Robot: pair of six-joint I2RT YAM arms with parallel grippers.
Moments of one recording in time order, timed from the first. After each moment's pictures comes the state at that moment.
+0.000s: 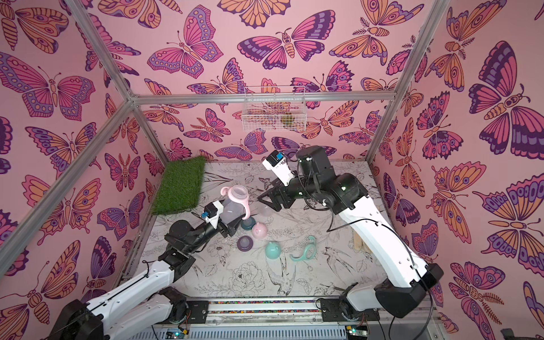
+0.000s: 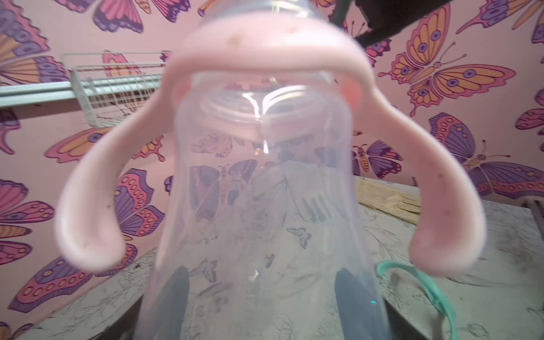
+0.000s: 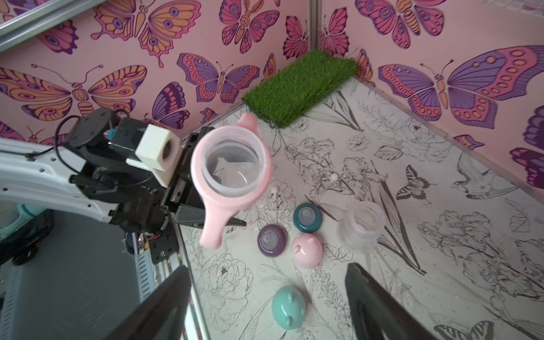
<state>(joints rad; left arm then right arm) -0.50 0.94 0.37 0.70 0.30 0.12 0.64 1.37 1.69 -0.89 -0.44 -0.04</state>
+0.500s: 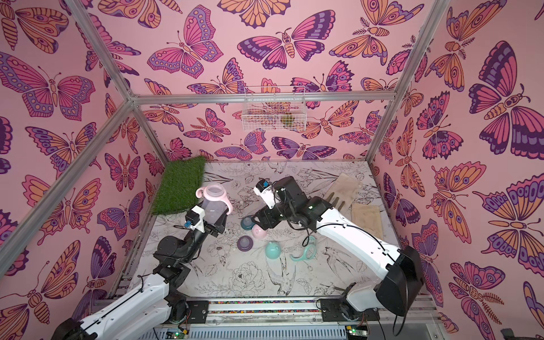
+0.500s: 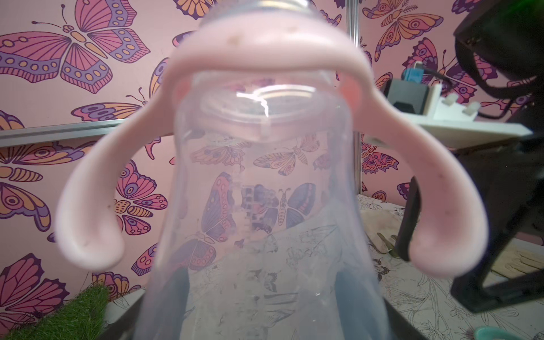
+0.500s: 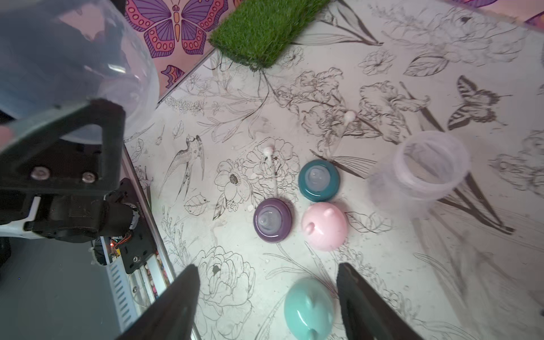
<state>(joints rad) -0.48 0.79 0.23 0.84 0.05 0.13 0.78 1.42 1.24 -0.54 -0.30 0.15</state>
